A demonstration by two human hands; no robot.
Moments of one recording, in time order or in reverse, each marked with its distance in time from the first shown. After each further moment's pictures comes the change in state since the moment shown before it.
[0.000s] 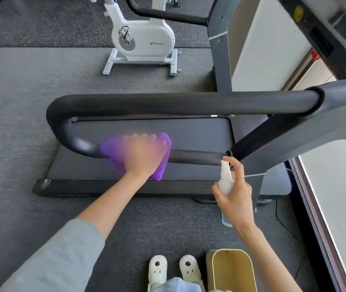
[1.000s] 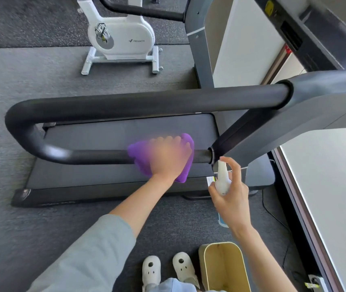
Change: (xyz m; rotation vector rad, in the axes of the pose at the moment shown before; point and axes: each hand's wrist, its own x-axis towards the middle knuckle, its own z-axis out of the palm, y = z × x) left_hand 0.001 0.105 0.017 -0.123 -0.012 0.067; right_hand -0.005 0.016 -0.021 -0.017 0.079 0.052
